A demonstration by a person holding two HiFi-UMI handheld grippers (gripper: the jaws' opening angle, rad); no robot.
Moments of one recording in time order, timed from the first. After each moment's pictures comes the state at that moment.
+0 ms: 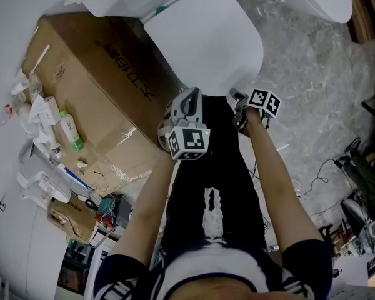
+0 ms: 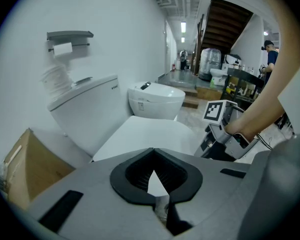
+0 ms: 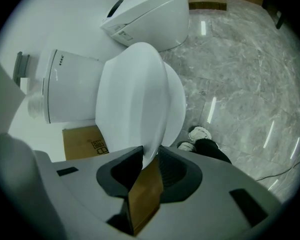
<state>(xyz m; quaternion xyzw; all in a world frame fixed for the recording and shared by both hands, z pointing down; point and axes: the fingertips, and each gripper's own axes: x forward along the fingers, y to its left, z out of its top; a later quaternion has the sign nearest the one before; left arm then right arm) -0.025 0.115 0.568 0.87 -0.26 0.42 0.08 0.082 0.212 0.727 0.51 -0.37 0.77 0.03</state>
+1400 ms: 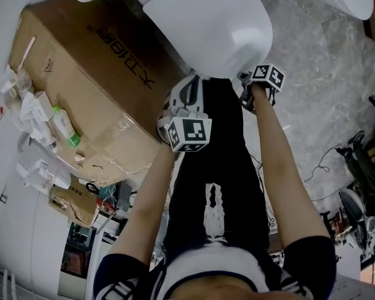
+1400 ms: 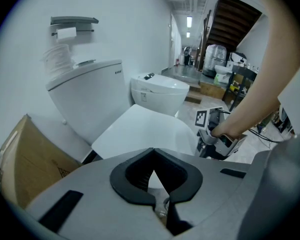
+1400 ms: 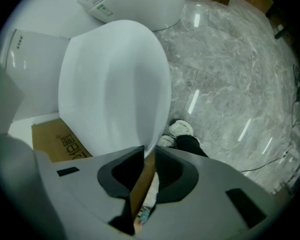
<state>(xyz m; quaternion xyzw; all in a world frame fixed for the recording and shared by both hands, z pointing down) -0.044 0.108 0.615 0.85 -0.27 0.44 0.11 0.087 0.227 0.818 0.49 -0.30 0.81 0.14</state>
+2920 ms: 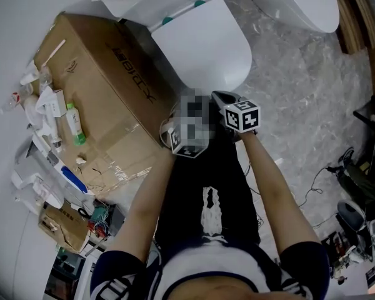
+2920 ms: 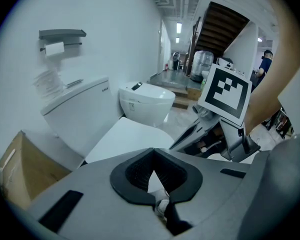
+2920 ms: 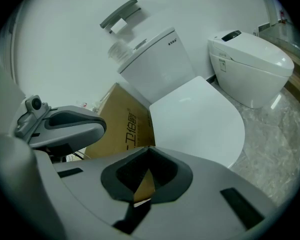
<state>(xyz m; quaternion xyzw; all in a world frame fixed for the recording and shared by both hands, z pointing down) -0.016 0.140 0.544 0.88 -0.21 0.42 0.10 0.013 0.151 0.607 0.44 -0.71 0.51 0.18</state>
